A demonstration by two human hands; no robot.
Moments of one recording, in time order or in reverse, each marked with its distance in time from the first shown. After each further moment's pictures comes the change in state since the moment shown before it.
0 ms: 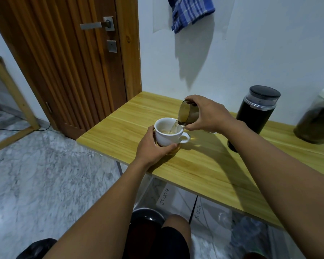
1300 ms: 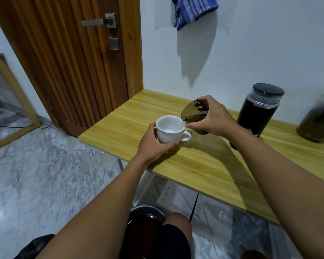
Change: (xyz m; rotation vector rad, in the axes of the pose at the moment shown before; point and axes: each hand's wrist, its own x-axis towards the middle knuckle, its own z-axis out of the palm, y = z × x) left_hand 0.008 -0.007 -0.001 -0.044 -0.008 -0.031; right_hand -0.010 0.017 0.018 0.380 0.098 0.131
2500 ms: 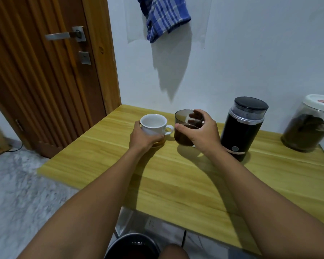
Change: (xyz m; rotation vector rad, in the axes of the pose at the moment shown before) left_hand 0.121 0.002 0.045 -0.014 0.127 -0.101; right_hand 0.017 0.032 0.015 0.389 0.381 0.172
